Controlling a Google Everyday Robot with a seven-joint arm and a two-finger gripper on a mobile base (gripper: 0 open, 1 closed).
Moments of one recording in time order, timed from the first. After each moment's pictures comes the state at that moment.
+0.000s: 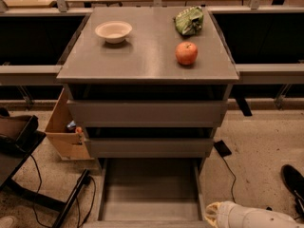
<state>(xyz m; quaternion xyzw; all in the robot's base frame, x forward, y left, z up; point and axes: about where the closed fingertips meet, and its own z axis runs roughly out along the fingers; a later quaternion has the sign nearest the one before) 0.379 -0.214 0.442 -0.56 0.78 0.01 0.27</state>
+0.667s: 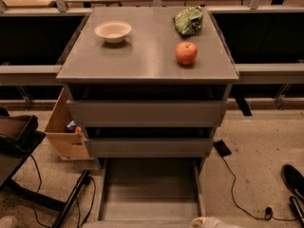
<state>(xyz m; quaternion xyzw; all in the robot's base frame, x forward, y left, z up) 0.367 -0.171 0.336 -0.53 0.79 0.07 0.30</state>
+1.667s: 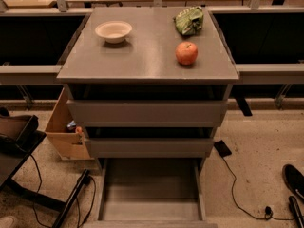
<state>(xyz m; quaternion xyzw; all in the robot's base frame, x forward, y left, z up) 0.358 -0.113 0.198 -0.48 0.80 0.17 0.34</state>
